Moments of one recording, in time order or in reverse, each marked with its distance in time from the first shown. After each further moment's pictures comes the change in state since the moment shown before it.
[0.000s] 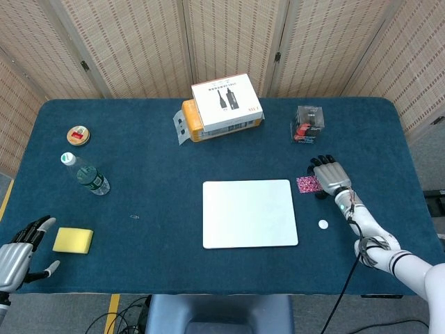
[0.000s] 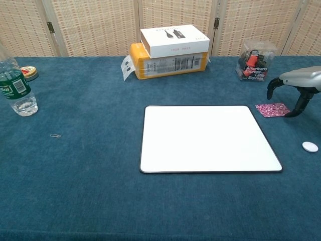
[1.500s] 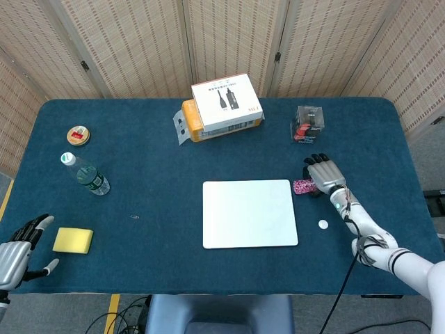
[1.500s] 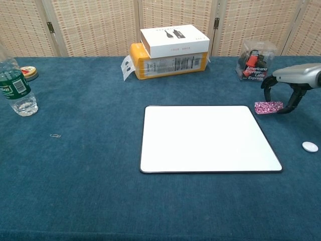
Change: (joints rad) left arm -0.004 -0.003 -0.004 0.005 -0.007 0.000 -0.013; right arm 0.021 0.048 0.004 -0.102 0.013 0.021 -0.003
